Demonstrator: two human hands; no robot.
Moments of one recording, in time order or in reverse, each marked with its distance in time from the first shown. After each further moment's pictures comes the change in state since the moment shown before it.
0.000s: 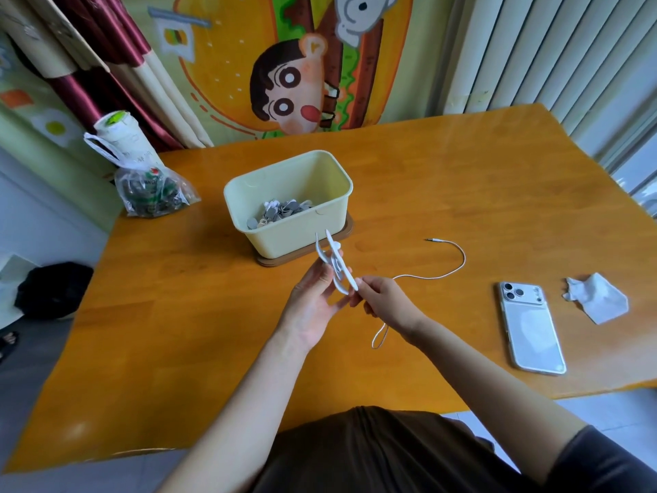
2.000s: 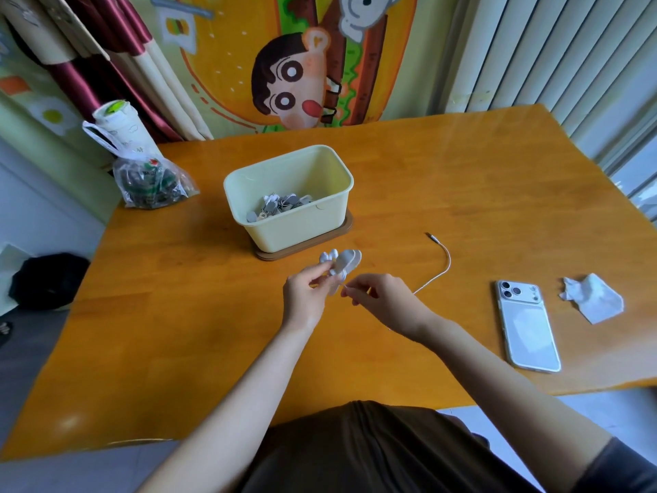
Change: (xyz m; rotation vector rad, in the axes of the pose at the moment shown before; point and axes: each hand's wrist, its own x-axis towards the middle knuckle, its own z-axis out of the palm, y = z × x) left_hand 0.008 -0.012 -0.012 0.895 0.307 0.377; right_hand -0.015 -0.012 -0.009 -0.442 -0.054 -0.209
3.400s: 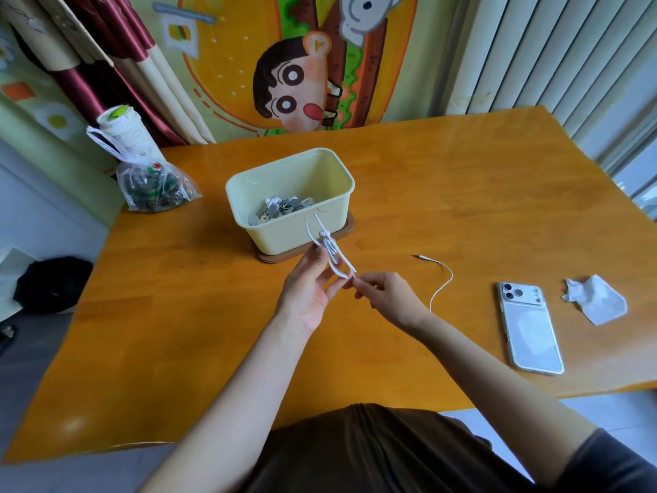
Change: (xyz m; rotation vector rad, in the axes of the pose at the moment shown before) left_hand 0.005 0.032 -0.007 -0.932 -0.137 -0.405; right_hand 0.009 0.007 0.005 0.220 0.107 0.159
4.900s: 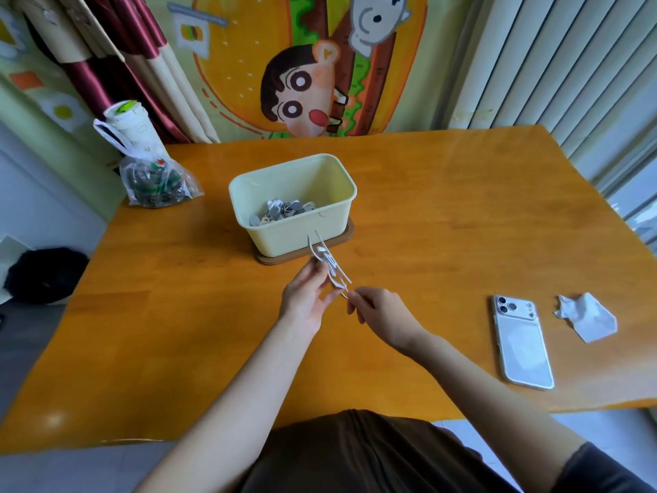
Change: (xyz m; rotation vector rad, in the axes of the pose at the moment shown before) left_hand 0.009 -0.014 -0.006 -0.004 0.205 -0.027; right_hand -0.009 0.003 0.006 -0.207 -0.062 -0.086
